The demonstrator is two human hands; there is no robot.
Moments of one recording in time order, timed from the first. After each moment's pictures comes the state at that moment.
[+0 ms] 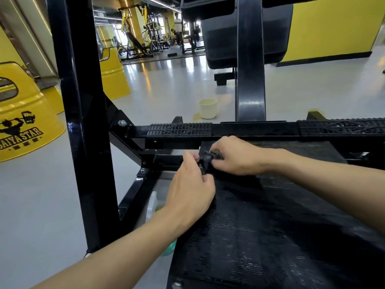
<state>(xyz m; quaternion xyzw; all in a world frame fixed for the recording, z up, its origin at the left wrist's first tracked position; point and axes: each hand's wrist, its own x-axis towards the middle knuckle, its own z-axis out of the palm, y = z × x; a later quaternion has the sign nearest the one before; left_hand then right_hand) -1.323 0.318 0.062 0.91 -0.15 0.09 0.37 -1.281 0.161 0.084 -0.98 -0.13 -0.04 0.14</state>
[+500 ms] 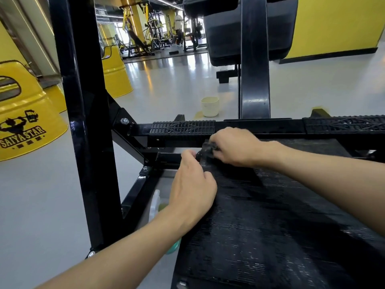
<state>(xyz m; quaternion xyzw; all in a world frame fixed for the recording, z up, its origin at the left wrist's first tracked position) -1.319 0.318 0.059 0.92 -0.12 0.08 0.37 -1.264 0.168 0.089 -0.99 -0.11 -0.08 0.07</state>
